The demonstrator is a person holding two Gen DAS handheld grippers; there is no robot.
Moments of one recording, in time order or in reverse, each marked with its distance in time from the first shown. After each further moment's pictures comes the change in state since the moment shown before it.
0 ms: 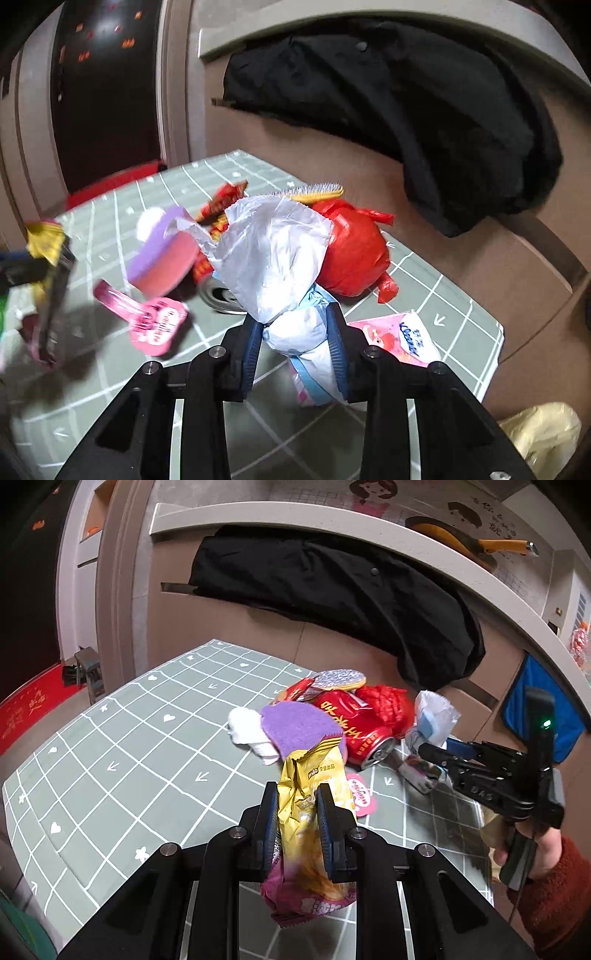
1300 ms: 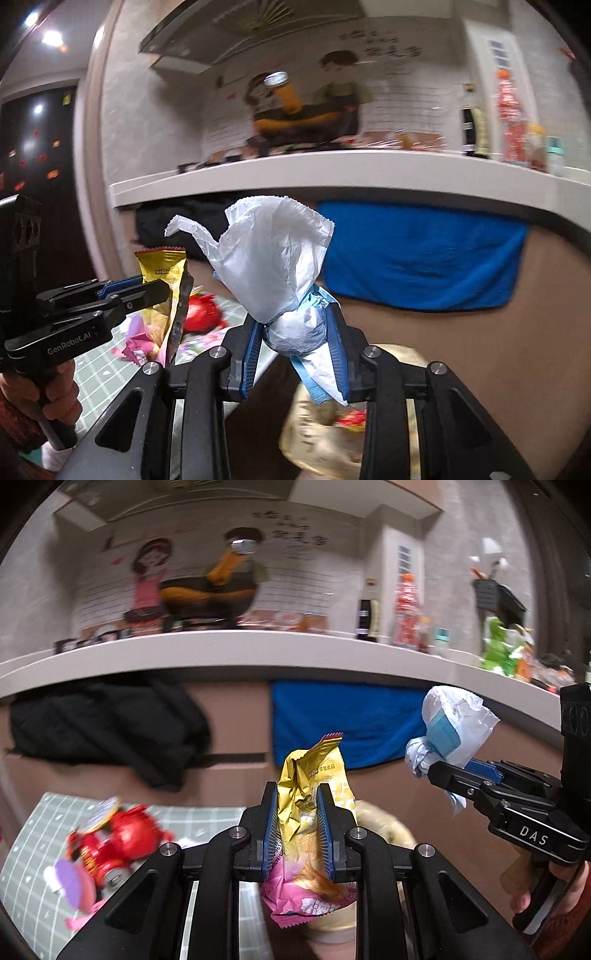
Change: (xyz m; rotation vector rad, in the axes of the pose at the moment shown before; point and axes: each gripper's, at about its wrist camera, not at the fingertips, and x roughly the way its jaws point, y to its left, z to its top) left arm -0.066 -0.325 0.037 0.442 -0.193 -0.427; right arm -0.324 -0.136 -0.089 0.316 -0.343 -0.329
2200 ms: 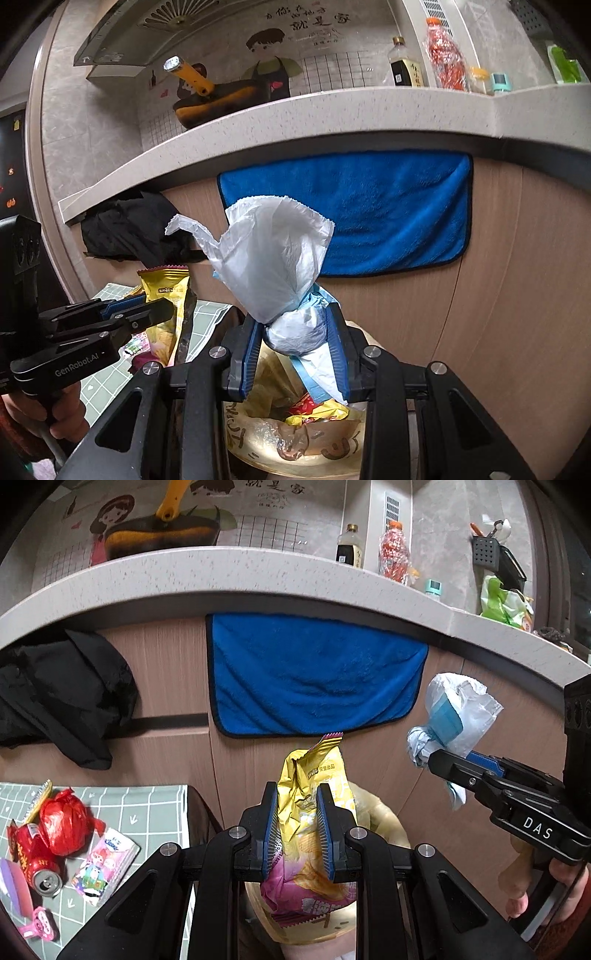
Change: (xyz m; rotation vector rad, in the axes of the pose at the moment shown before) left arm 0.112 -0.026 -0.025 -0.009 0.161 -0.086; right arm 0.043 -0.074 -0.035 0.153 0.087 -0.112
